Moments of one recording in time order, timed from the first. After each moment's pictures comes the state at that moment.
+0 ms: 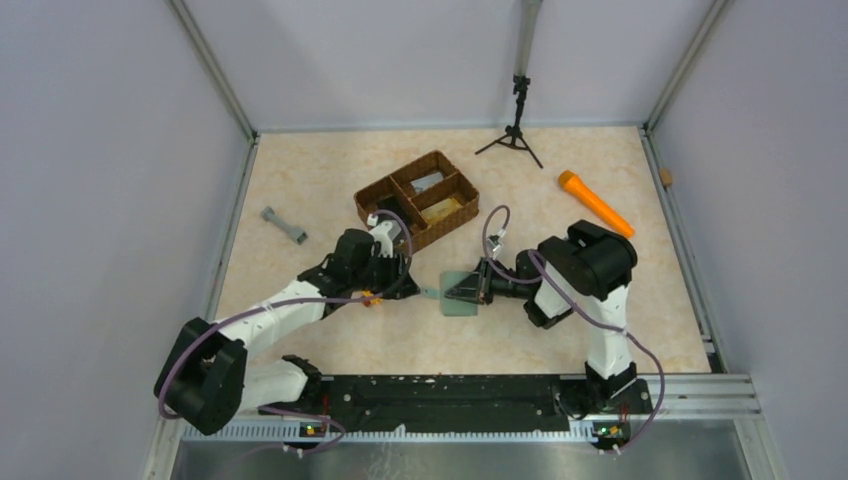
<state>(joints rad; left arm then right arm) -0.54 1.22 0.56 -0.07 0.37 -0.48 0.55 2.07 0.43 1.37 -0.73 1.13</state>
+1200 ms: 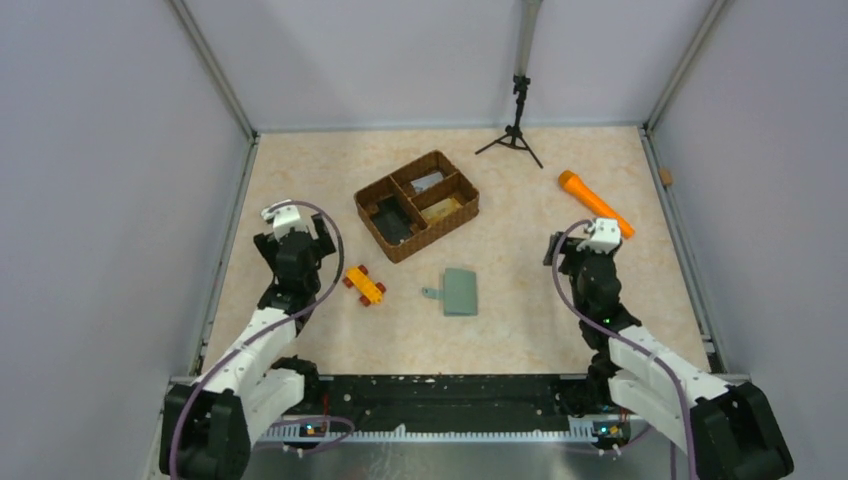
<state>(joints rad) -0.24 0.89 0.43 0.16 -0.54 -0.22 0.41 0.85 0.27 0.44 0.44 0.19</state>
